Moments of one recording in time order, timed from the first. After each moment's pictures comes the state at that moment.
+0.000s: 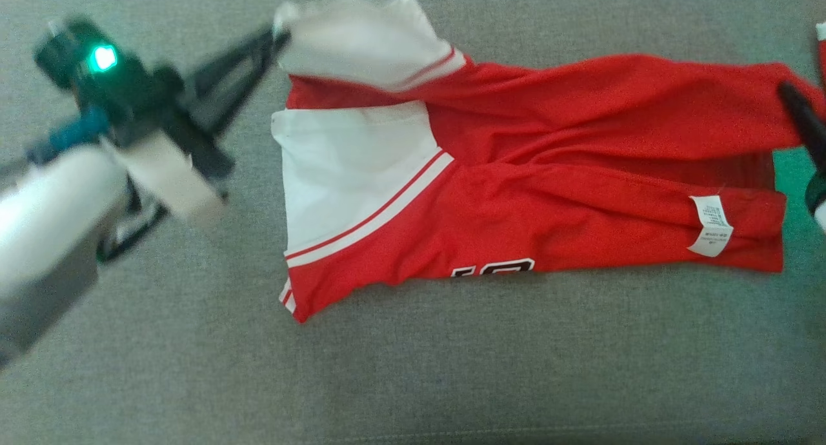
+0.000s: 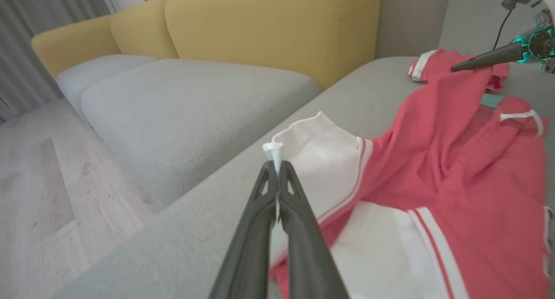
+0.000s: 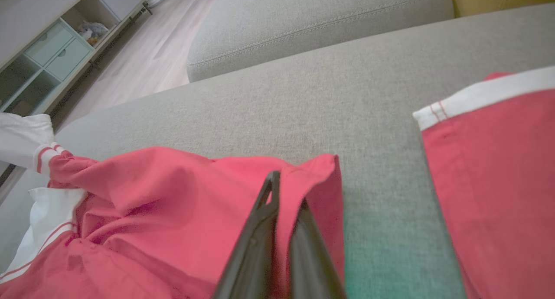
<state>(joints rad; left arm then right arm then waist) -1.12 0.74 -1.29 0.23 -0.82 -0.08 -0.26 -0.60 -0.94 0.79 0.28 1.33 0.12 -0.07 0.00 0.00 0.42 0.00</state>
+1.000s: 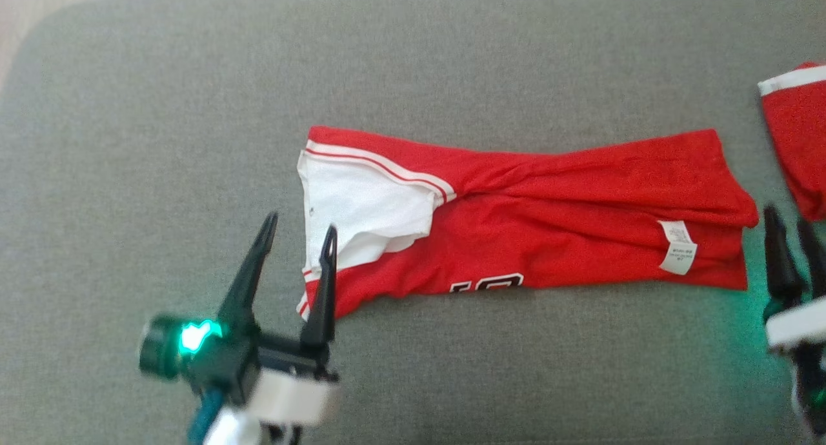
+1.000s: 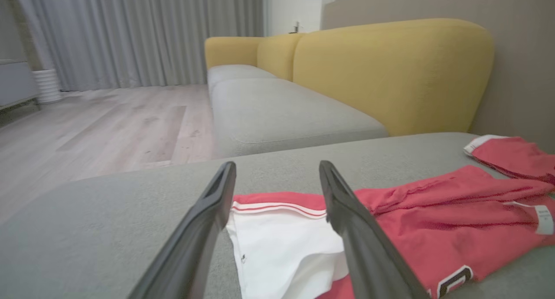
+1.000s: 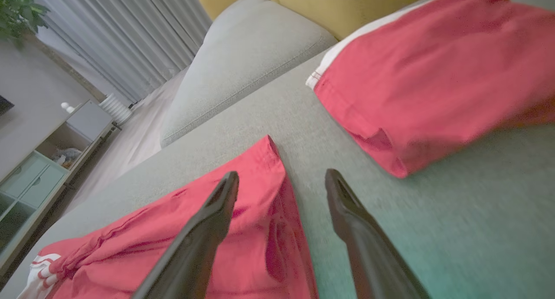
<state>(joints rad) -0.28 0.48 -0.82 -0.11 -0.55 0.46 -0.26 -0.18 -0.56 0.33 0.43 1.11 0.12 -0.25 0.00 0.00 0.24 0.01</state>
